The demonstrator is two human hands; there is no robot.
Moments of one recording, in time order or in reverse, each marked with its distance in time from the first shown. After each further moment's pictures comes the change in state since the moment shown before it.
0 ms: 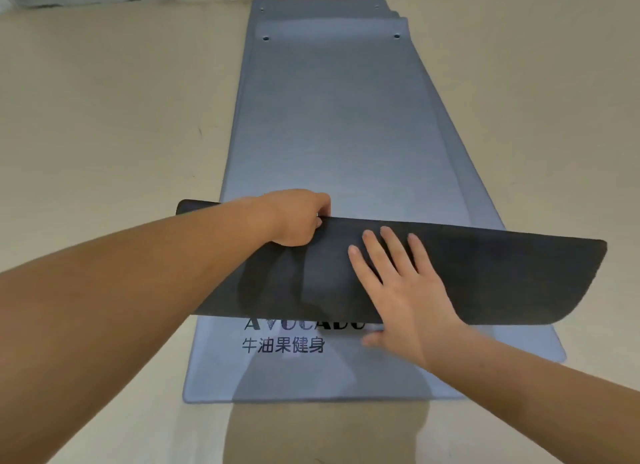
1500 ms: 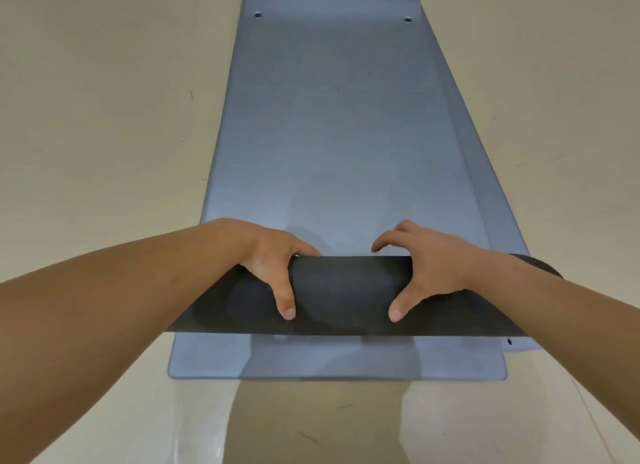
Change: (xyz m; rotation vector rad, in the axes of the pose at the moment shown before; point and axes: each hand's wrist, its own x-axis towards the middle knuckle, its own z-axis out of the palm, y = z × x) left_hand -0.020 -0.031 0.083 -0.324 -0.573 0.064; right_hand 0.032 0.060 0.011 0.542 -0.472 0.018
